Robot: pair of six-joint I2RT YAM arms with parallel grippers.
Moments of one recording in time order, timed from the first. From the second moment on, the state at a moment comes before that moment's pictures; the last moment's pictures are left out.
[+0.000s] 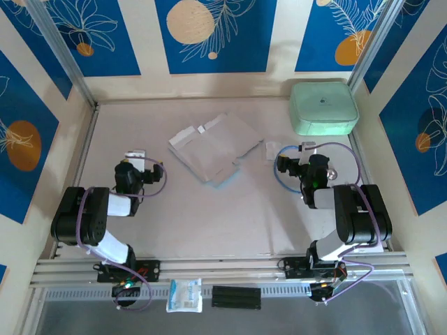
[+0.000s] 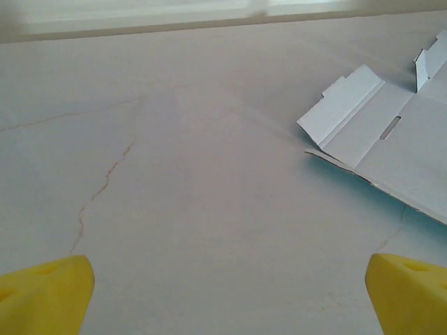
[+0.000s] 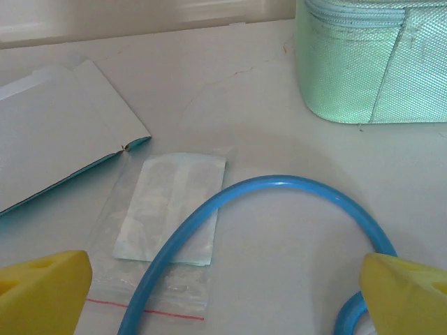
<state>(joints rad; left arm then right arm) -0.03 1.56 0.35 0.85 0.06 0.03 0.01 1.53 0.40 0.73 -0.13 0.09</state>
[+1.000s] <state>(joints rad) -0.05 1.04 0.67 0.08 -0.02 -0.39 0.22 1.12 0.95 -0.17 -0.26 0.29</state>
